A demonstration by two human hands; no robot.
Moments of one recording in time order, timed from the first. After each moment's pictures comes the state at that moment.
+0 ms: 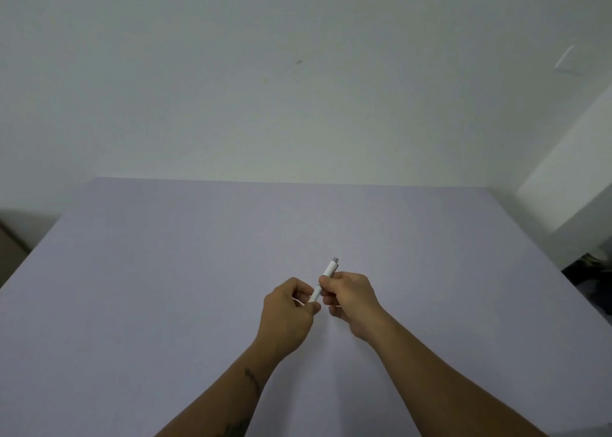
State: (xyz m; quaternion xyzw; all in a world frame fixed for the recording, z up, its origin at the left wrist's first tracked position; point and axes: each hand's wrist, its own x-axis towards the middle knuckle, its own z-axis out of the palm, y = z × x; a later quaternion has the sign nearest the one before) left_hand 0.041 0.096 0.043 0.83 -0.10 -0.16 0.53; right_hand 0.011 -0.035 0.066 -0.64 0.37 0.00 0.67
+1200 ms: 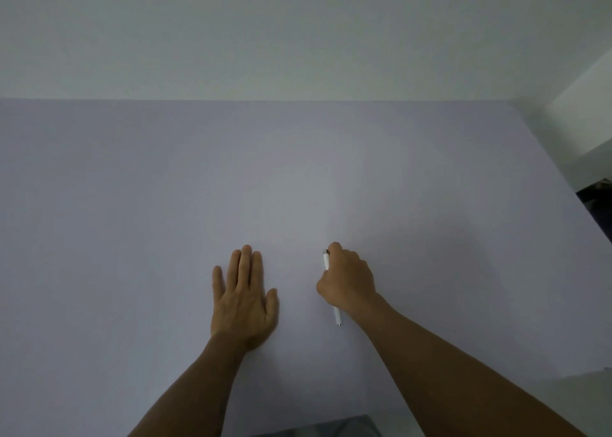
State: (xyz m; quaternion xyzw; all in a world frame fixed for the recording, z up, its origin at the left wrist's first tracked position) left_hand 0.055 0.113 -0.095 0.96 -0.24 -0.10 0.09; right_hand 0.017 -0.074 -0.030 -0.92 0.30 0.14 0.23
